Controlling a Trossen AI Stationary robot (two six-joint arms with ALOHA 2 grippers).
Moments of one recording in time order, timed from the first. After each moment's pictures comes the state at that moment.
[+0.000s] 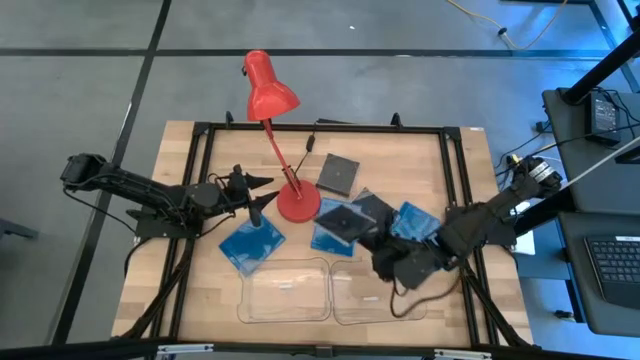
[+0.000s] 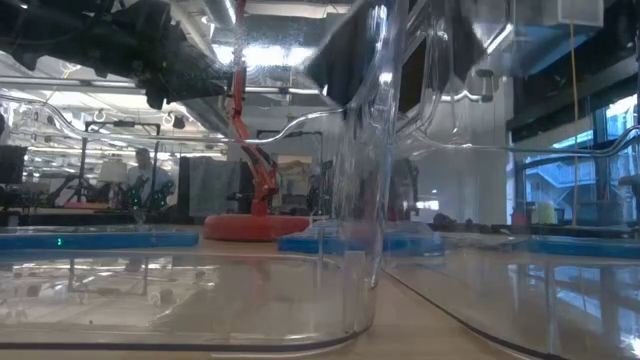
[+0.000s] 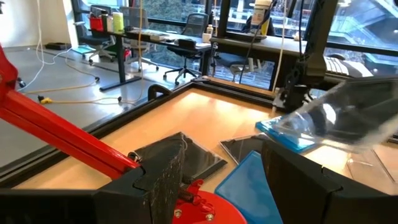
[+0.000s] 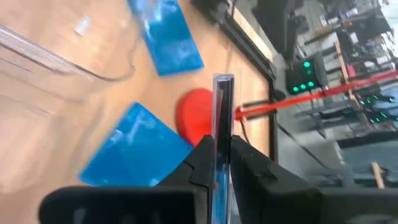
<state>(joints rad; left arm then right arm) -0.13 0.85 0.25 0.51 -0.58 -0.20 0.63 1.44 1.15 -0.50 0.82 -0.26</state>
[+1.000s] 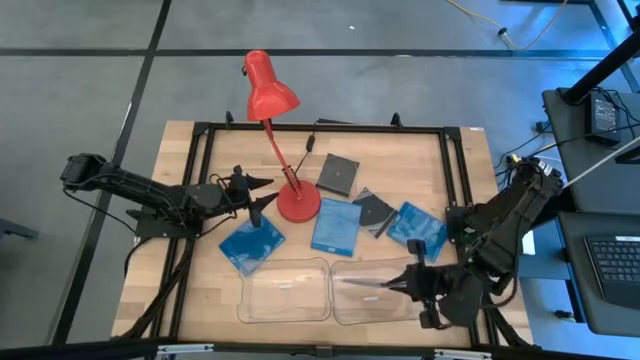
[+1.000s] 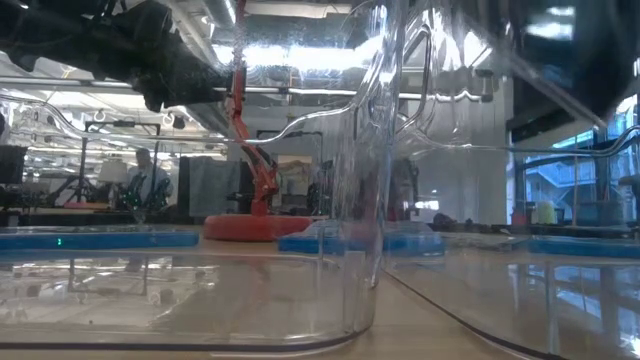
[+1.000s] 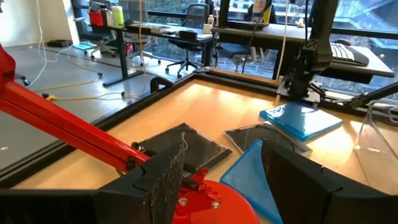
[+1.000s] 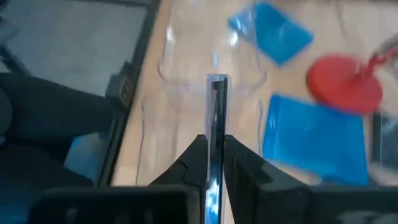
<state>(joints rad) -0.14 0.85 0.25 0.46 -0.58 -0.19 0.87 1.44 1.39 -0.89 0.54 0.62</state>
